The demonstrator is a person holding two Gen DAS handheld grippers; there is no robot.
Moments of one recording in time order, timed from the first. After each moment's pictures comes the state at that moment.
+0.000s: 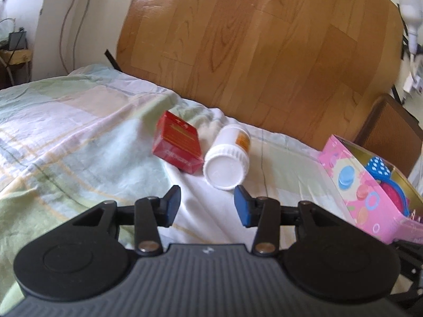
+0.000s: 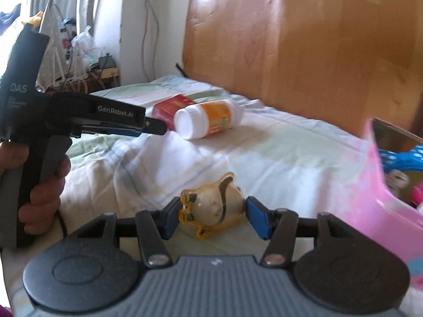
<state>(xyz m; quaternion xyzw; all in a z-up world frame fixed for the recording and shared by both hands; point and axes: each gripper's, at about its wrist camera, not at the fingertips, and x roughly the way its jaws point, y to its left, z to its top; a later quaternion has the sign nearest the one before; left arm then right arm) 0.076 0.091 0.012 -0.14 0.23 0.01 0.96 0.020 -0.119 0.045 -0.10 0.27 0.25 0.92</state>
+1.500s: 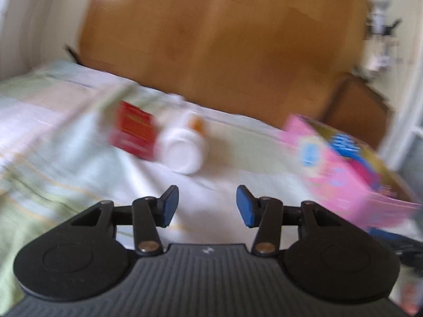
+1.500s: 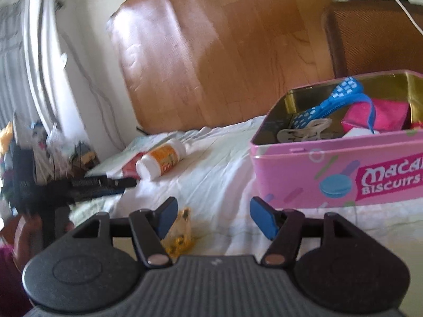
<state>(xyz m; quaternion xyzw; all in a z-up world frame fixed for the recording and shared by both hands) 0.066 0.075 0.020 -0.14 0.25 -0.11 0.95 -0.010 -0.232 0.048 0.12 0.24 0.21 0.94</state>
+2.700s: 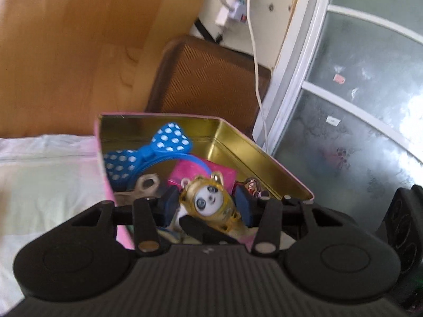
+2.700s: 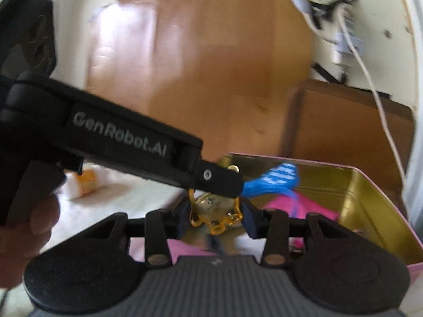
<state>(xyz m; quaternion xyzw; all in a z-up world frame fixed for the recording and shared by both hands) 0.129 -0.144 0.077 -0.06 0.26 -0.35 0.90 0.026 -0.266 0.090 -0.03 0.17 0.08 0.98</state>
